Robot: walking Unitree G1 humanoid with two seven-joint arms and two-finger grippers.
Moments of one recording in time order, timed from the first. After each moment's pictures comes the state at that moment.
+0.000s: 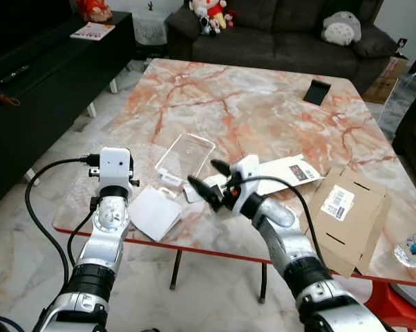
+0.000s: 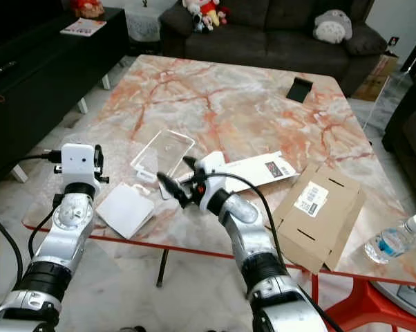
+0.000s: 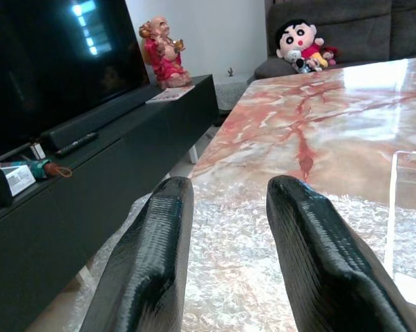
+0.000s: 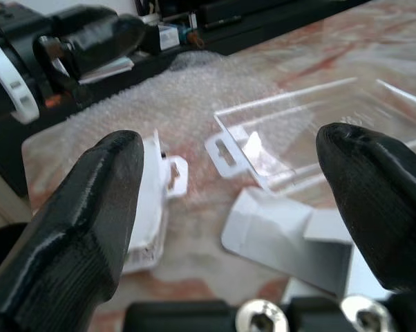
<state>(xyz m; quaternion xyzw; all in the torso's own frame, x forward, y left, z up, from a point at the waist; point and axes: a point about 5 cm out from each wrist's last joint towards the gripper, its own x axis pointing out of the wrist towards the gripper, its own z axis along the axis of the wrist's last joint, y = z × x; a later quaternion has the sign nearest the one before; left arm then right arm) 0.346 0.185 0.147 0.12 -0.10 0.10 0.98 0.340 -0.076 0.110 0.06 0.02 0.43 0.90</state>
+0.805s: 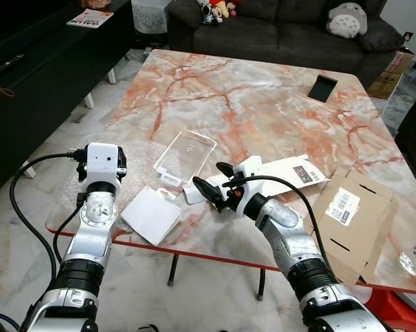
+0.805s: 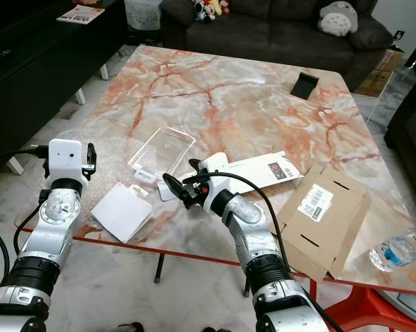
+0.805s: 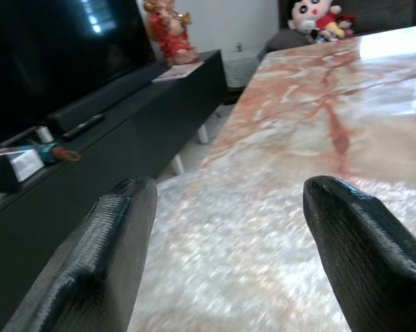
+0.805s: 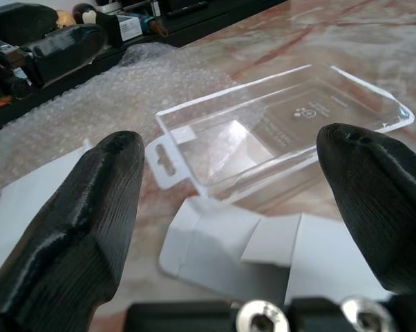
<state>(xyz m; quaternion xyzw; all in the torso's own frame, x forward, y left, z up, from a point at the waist) 0.354 0.200 0.158 0.14 -0.08 0.10 0.98 0.344 -0.076 0.118 0.05 0.02 0.38 0.92</state>
